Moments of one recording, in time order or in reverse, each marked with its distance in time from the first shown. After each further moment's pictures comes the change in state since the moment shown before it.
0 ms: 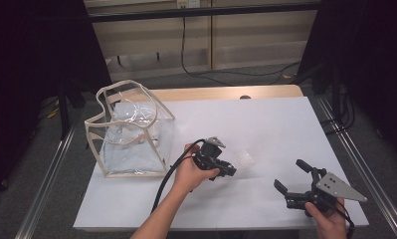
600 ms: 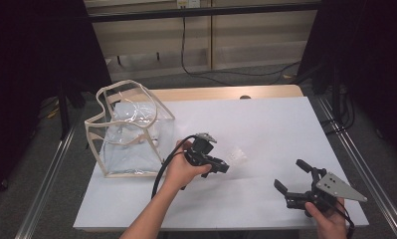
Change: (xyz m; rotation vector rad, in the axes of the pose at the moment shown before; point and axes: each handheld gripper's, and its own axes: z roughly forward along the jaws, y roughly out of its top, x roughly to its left) left arm 0.006 0.002 -0.027 0.005 0.007 -0.046; right arm 0.000 0.000 0.000 0.000 -0.001 0.003
